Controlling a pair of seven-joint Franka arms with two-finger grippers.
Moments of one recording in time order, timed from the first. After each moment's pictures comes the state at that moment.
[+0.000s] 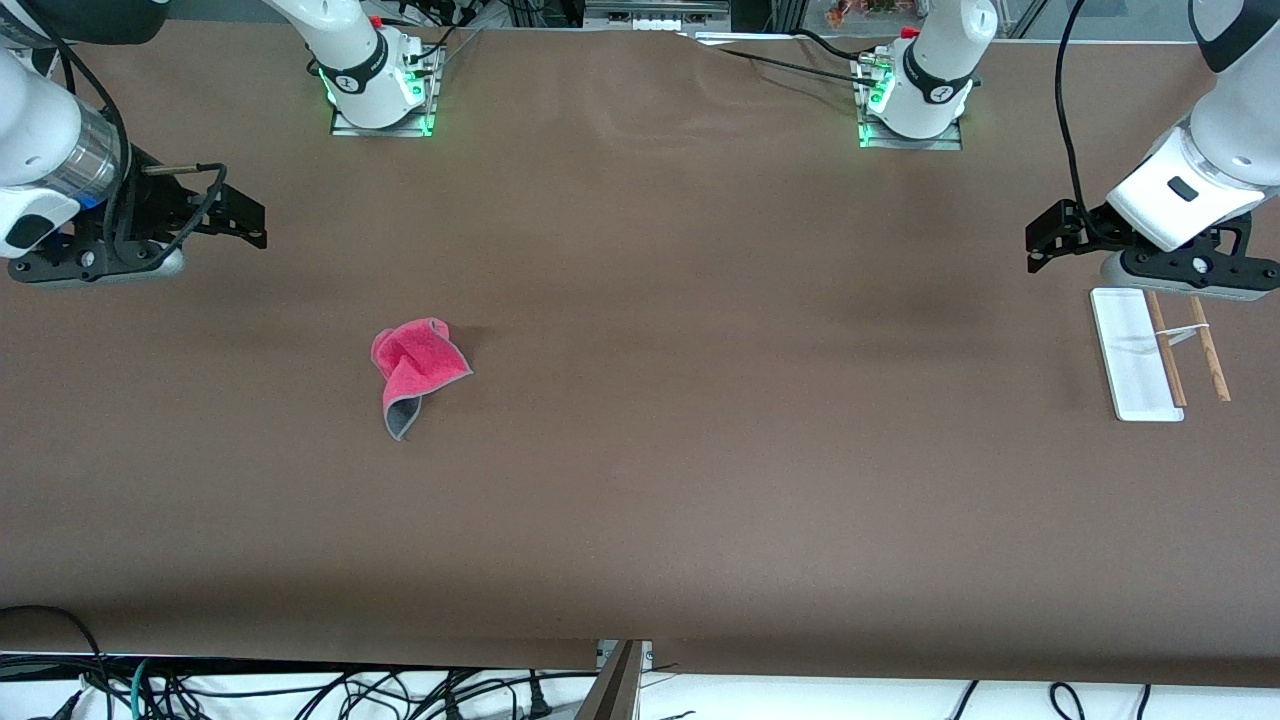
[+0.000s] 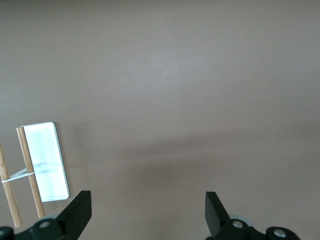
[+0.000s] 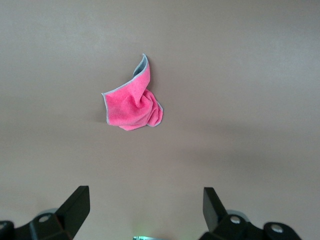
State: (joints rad) left arm -0.02 0.00 -0.08 -1.68 0.03 1.67 0.03; right arm 0.15 0.05 -0.01 -1.59 0.01 1.54 0.02
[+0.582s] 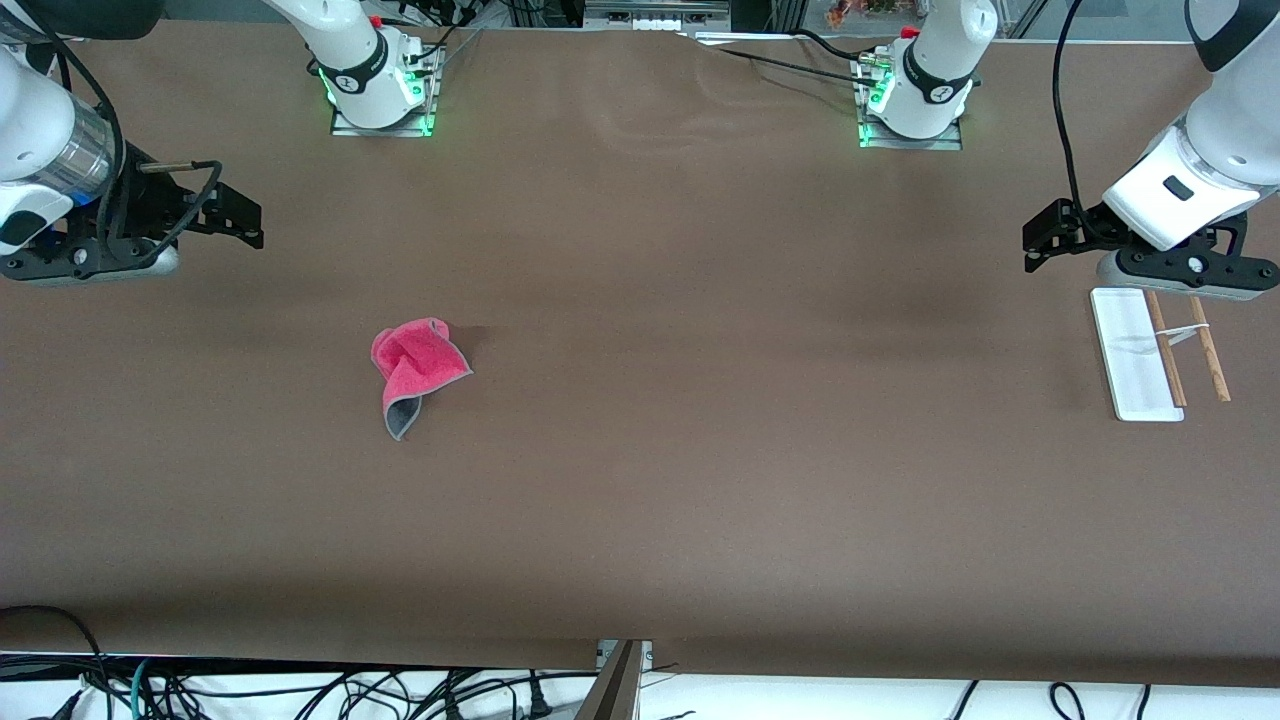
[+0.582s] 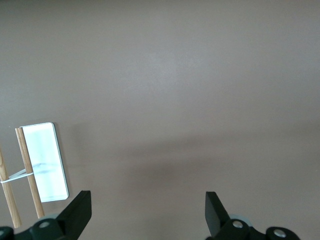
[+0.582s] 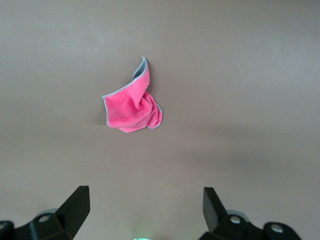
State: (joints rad) left arm -0.02 0.00 -0.09 -1.68 0.03 1.67 0.03; right arm 0.14 0.05 -0.01 -1.59 0.01 1.54 0.02
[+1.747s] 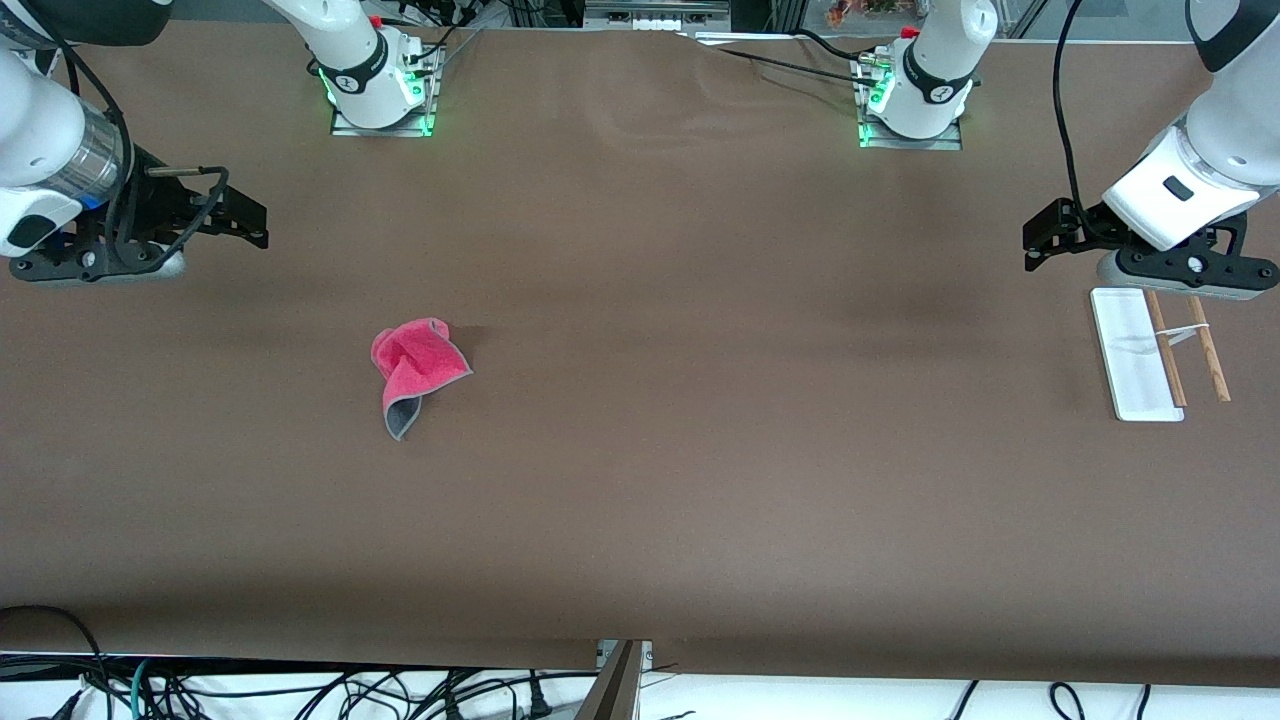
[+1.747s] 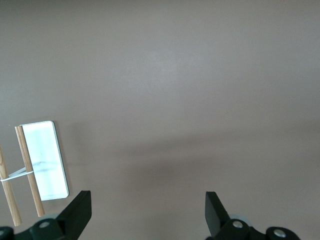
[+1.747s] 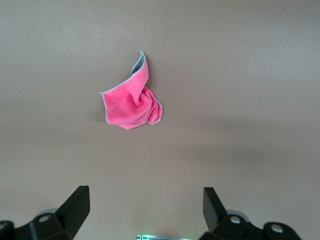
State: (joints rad) left arm -0.02 0.00 -0.09 -1.68 0.03 1.66 0.03; right arm 0.14 0.05 -0.01 -1.61 0.01 1.54 0.05
